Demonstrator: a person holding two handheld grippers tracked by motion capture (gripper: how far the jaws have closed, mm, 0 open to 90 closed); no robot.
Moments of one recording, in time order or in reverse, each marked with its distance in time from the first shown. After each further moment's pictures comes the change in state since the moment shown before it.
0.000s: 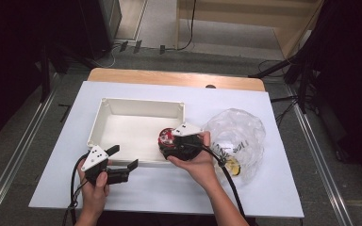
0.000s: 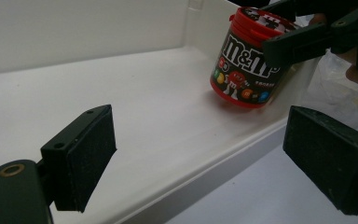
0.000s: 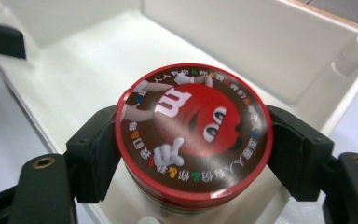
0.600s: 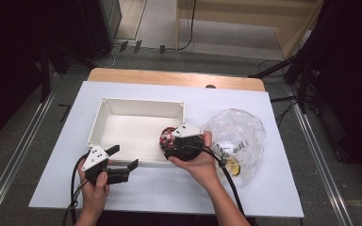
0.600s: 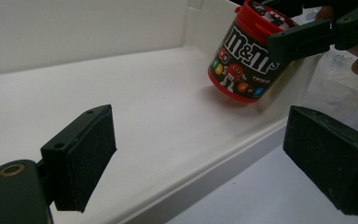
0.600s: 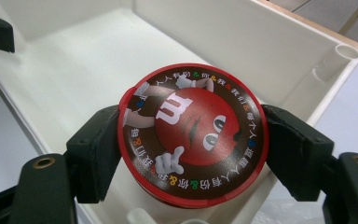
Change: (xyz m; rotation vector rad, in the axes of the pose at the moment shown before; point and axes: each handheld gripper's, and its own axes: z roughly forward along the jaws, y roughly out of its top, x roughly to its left) left arm 0.000 0.000 0.001 0.000 0.000 -0.002; right arm 0.001 0.001 -0.005 -0.005 -0.050 -0.052
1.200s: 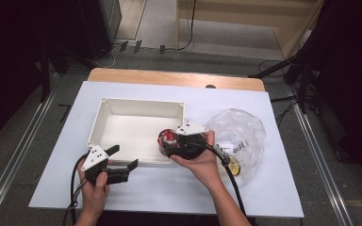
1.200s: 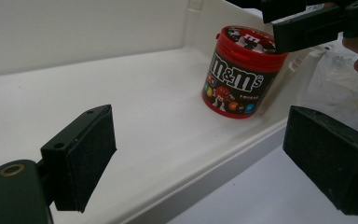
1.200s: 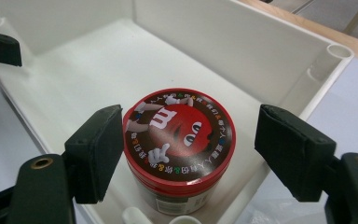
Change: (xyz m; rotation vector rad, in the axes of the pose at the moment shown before) left arm 0.001 0.001 -0.001 -0.004 0.001 0.001; right arm -0.008 0.001 -0.006 -0.030 0.027 0.057
